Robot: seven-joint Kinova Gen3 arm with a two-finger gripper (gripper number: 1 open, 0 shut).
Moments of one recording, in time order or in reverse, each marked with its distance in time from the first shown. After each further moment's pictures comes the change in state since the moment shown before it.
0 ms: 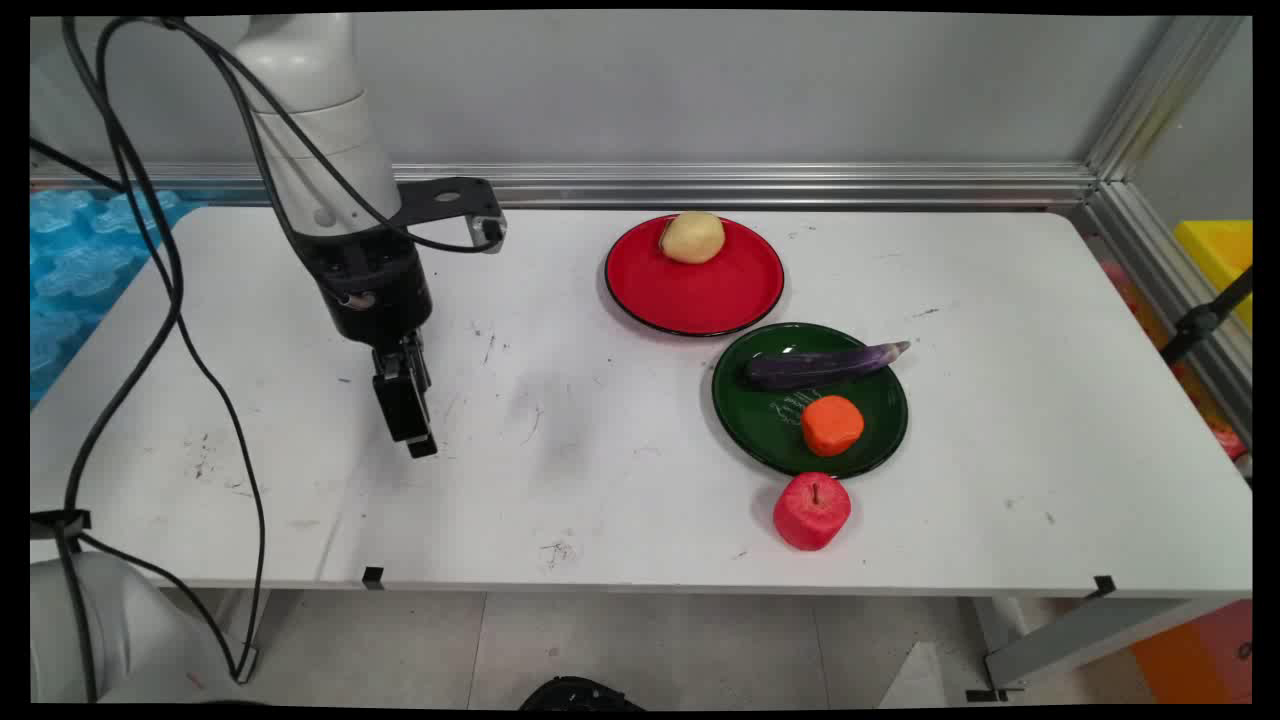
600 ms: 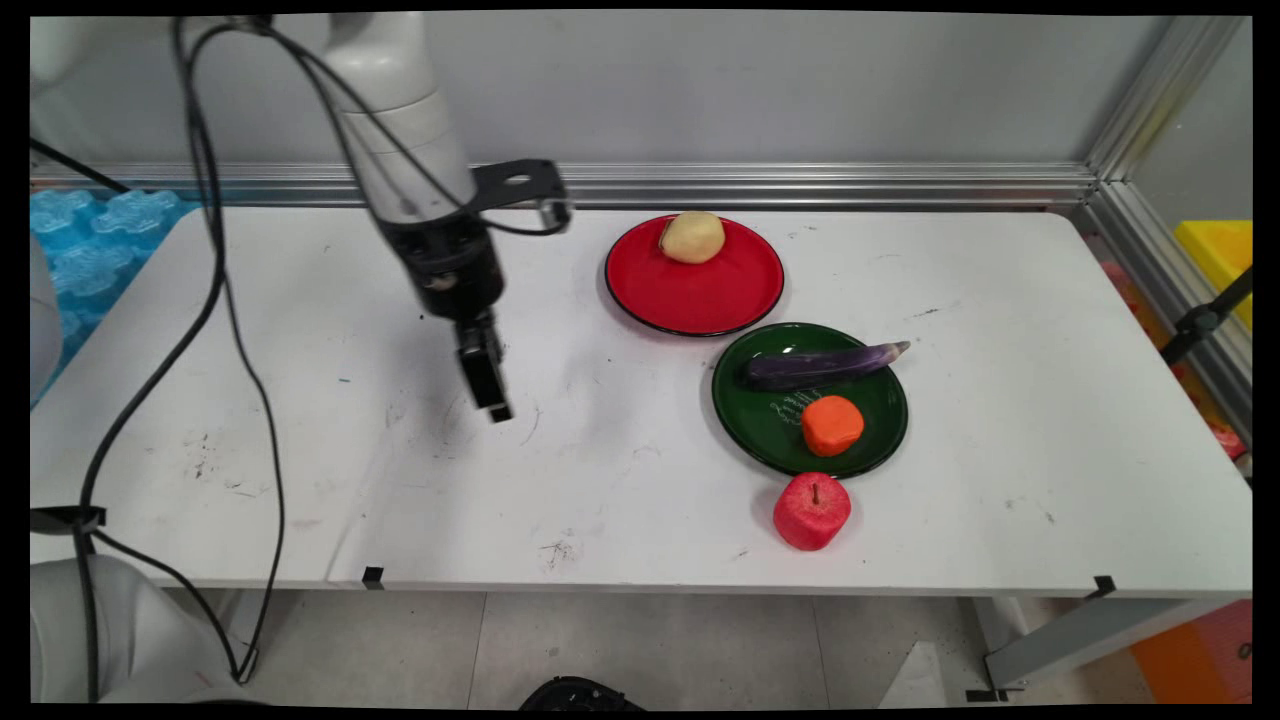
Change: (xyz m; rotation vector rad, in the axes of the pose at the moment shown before) arm 0.053 -0.018 0.007 0.049 0.089 0.074
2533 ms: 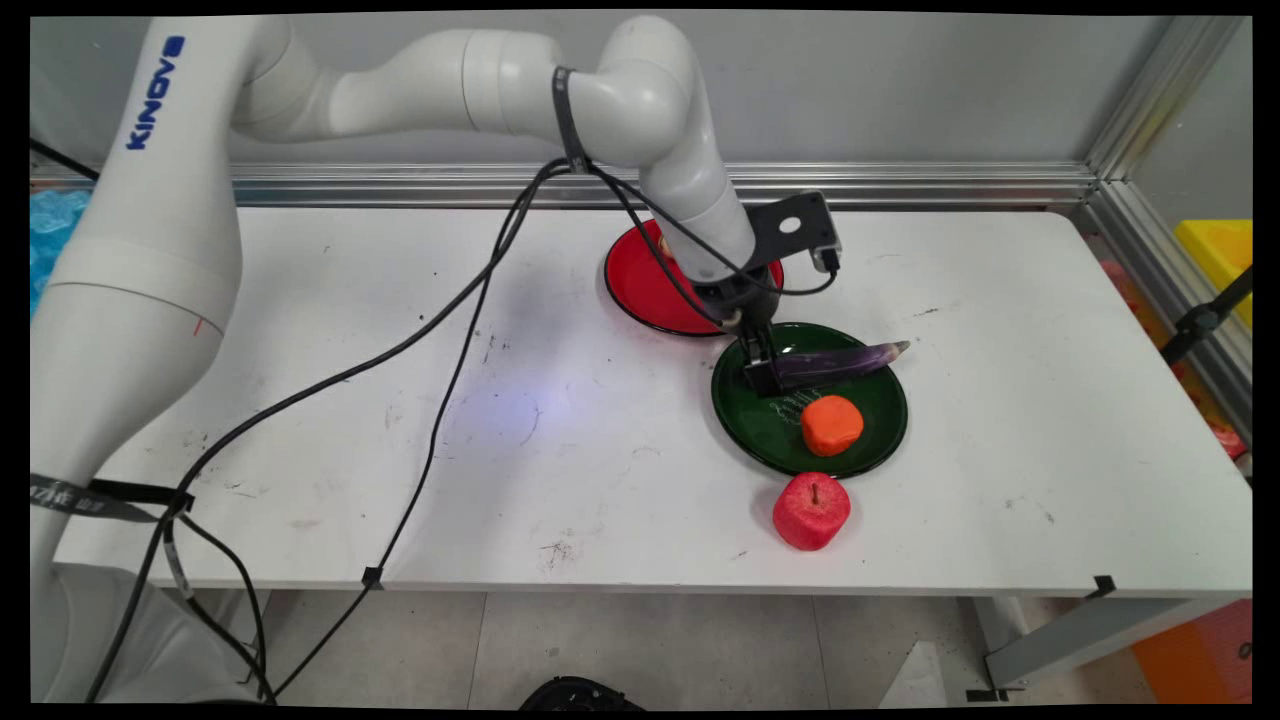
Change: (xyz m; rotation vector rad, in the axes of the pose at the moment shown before) arm 0.203 0.000 0.111 0.175 0.350 0.269
